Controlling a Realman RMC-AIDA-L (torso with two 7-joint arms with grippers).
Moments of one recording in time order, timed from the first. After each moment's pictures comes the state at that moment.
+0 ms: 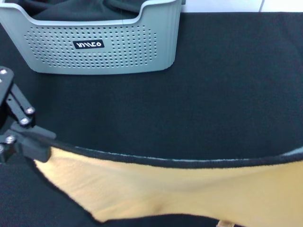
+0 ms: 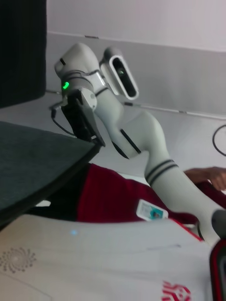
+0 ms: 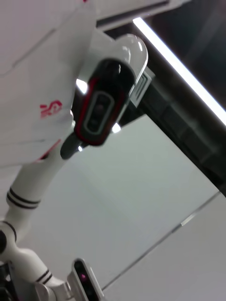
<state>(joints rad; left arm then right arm) -0.36 -1.60 1.35 1.22 1.07 2.05 -1.78 0.56 1.72 -2.37 -0.47 -0.20 -2.15 1.30</state>
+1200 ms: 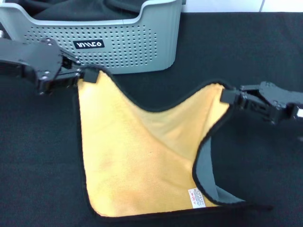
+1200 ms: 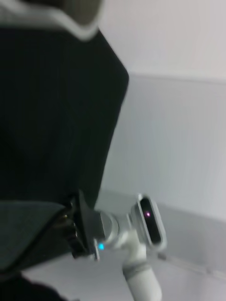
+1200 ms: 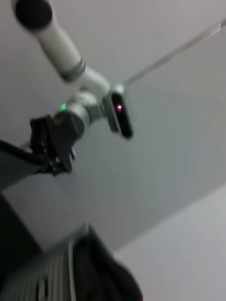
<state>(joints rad) -0.57 -1.88 0.78 0.97 1.91 1.95 -1.70 0.58 1.86 -1.75 -0.33 -0.76 -1.63 1.38</state>
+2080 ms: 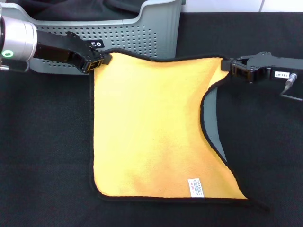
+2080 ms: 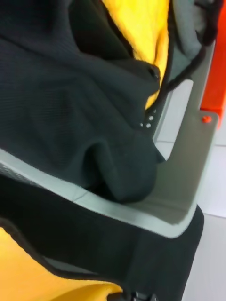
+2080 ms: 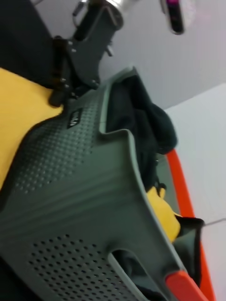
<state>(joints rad) -0.71 -1.98 0.77 0.81 2.25 1.42 -1.70 0.73 1.84 -1.74 -0.31 -0.85 -1.15 1.39</state>
